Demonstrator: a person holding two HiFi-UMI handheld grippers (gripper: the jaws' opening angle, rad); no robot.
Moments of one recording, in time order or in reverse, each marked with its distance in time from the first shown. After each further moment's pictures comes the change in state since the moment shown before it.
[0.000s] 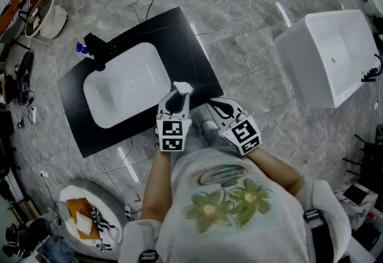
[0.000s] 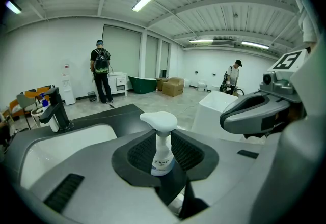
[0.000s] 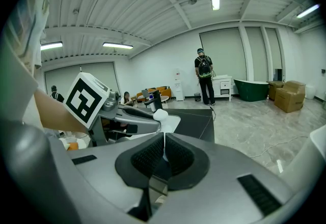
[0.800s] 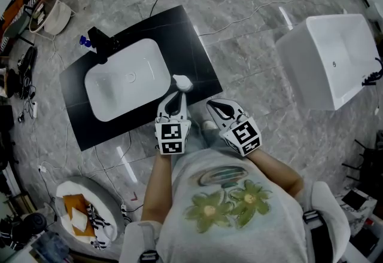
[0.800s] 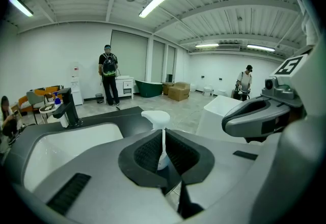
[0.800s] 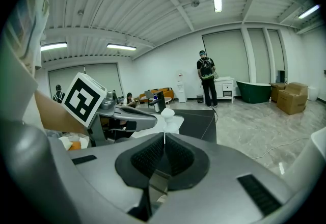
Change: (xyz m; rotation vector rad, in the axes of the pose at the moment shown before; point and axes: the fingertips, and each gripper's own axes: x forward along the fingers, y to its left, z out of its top) left arm -0.034 -0.013 -0.004 -0.044 -0.054 0.072; right arm -0.026 0.019 -0.008 -0.019 -0.016 0.024
